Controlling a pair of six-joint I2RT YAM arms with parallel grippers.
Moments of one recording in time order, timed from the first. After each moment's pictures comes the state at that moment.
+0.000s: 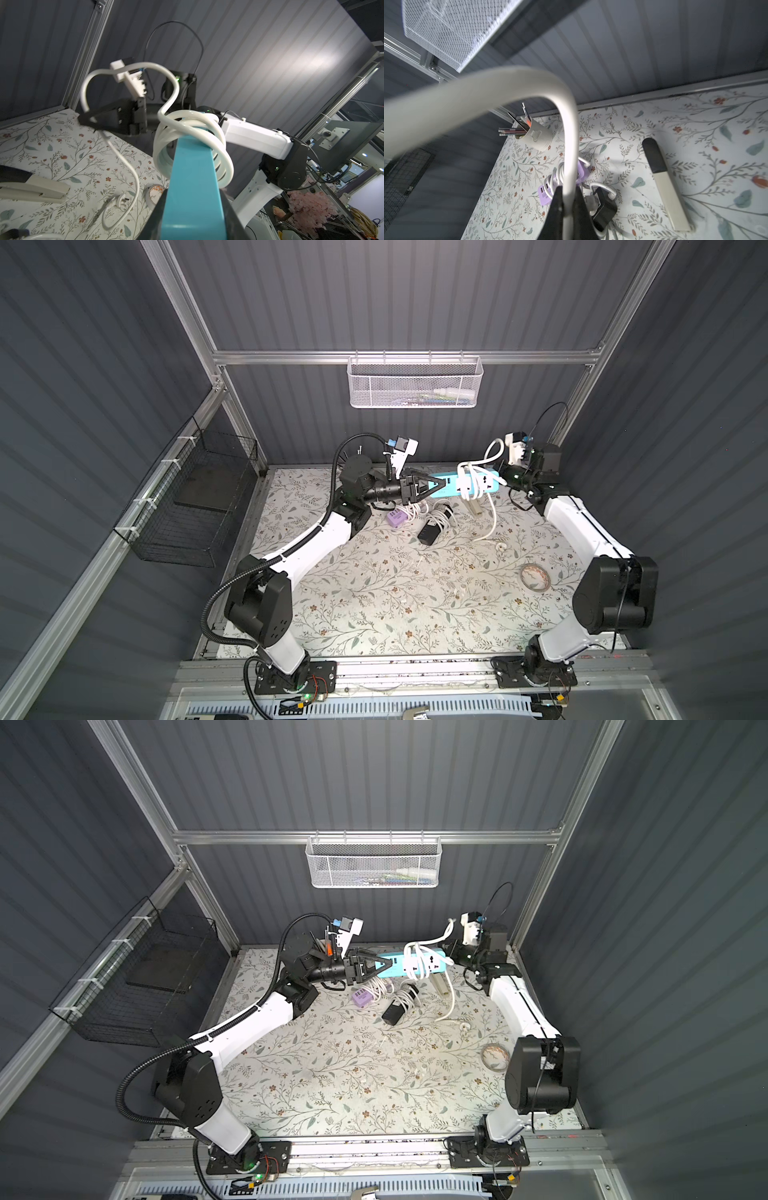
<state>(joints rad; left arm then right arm) -0.58 1.67 1.34 0.46 0.96 -0.69 -0.01 1.58 1.36 -0.15 -0.58 0.42</state>
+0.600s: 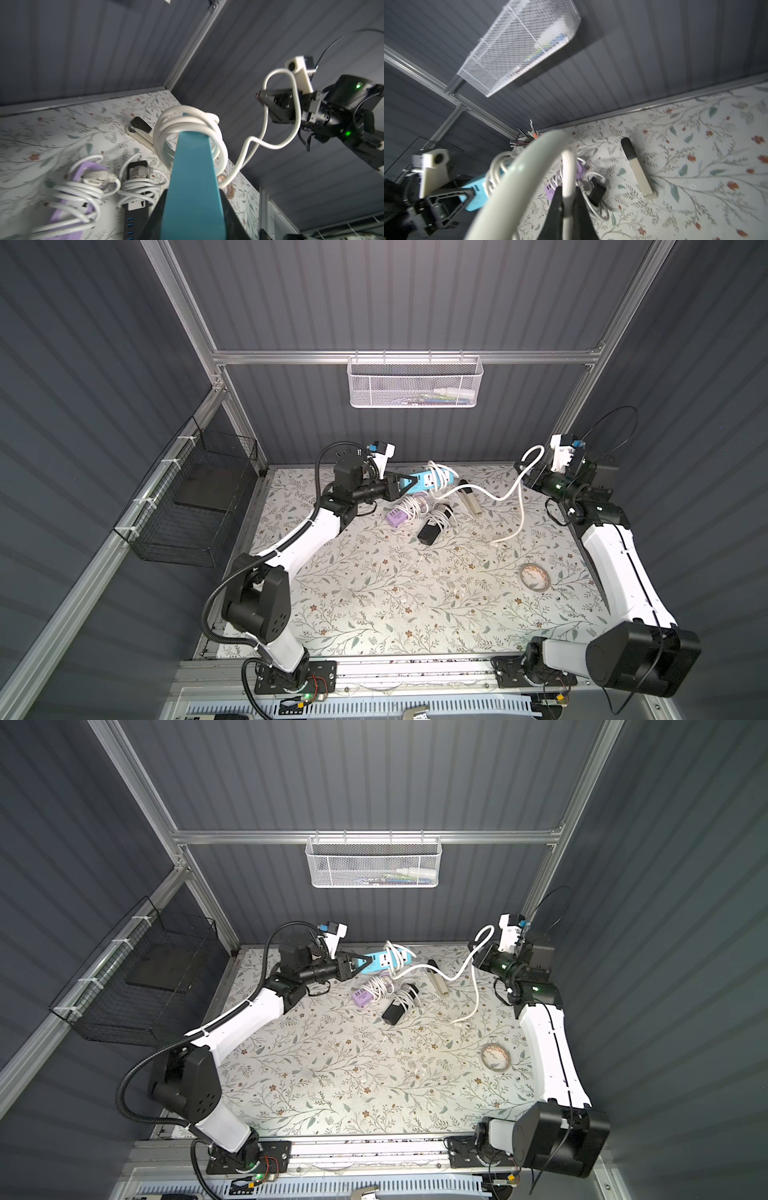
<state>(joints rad) -0.45 1.59 1.31 0.12 0.64 -0.44 -0.17 1.30 1.19 -0.28 -0.60 0.44</state>
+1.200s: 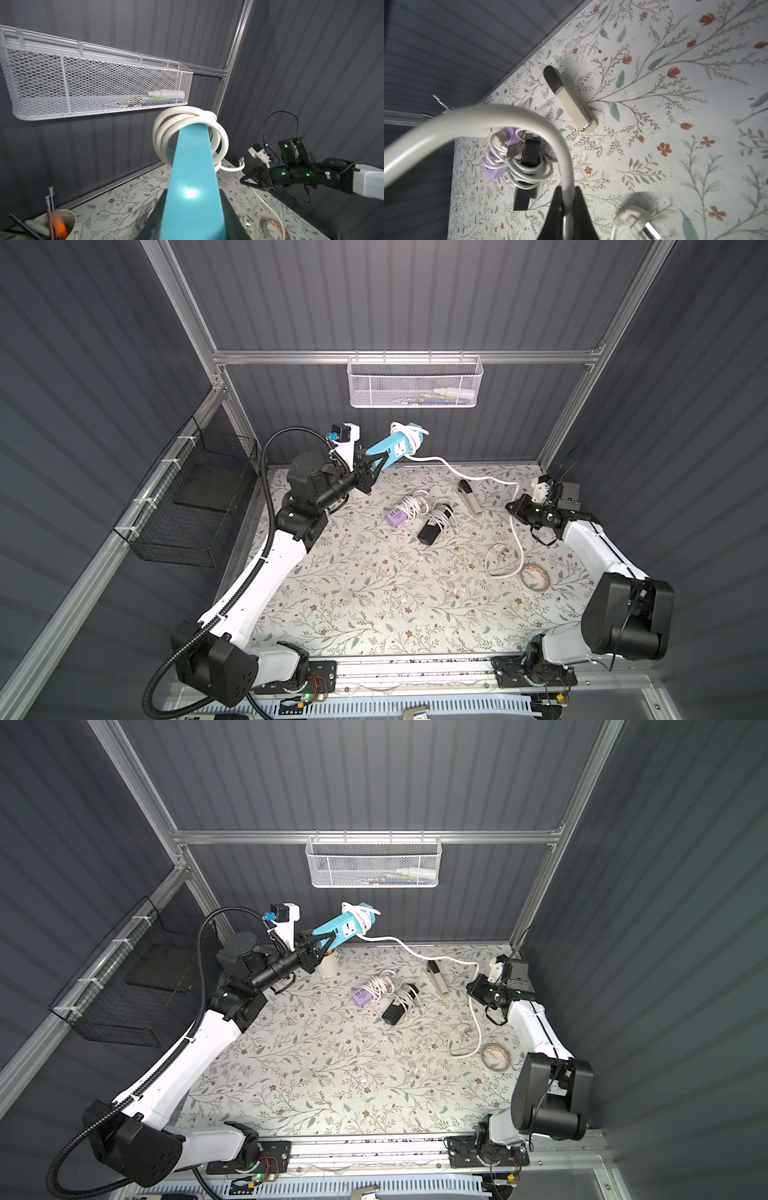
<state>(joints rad) -0.41 1.31 1.27 0.07 0.39 -0.21 -0.18 1.50 1.04 -0.35 -0.44 0.43</state>
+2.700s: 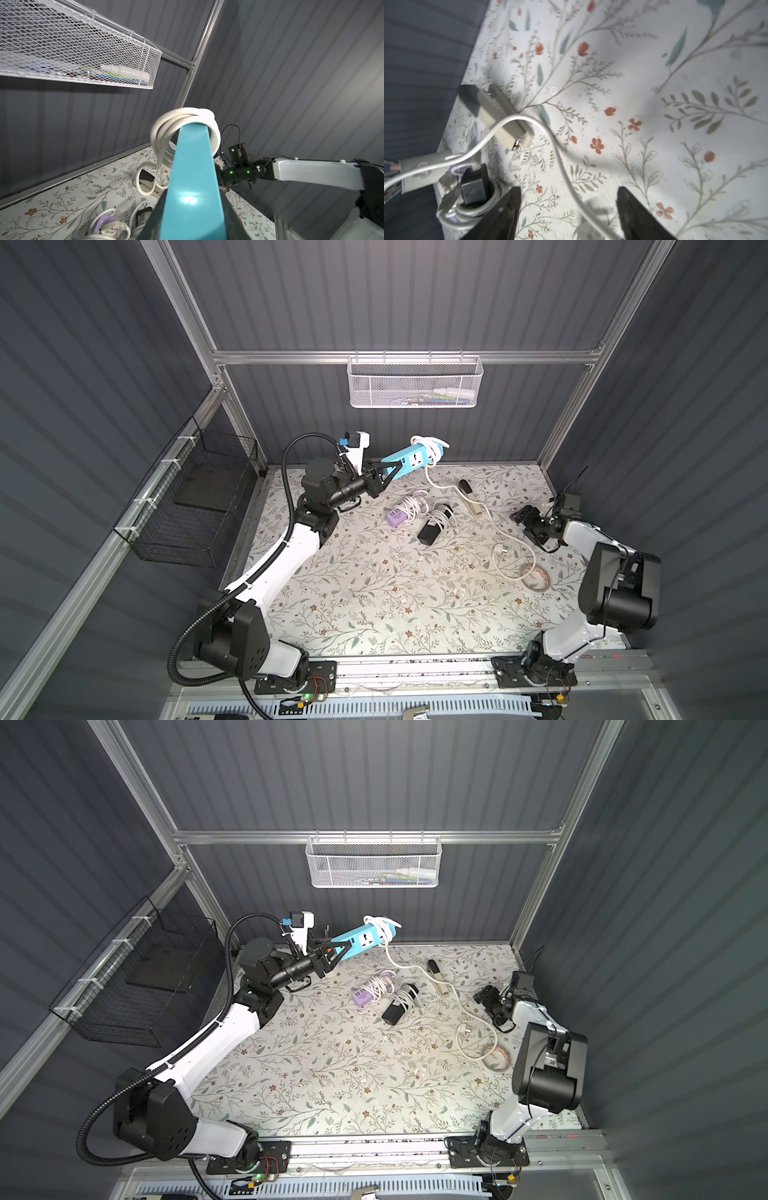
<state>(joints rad) -0.40 1.44 1.19 0.38 0.67 -0.46 -0.28 1.58 0.97 -0.26 -0.41 0.53</state>
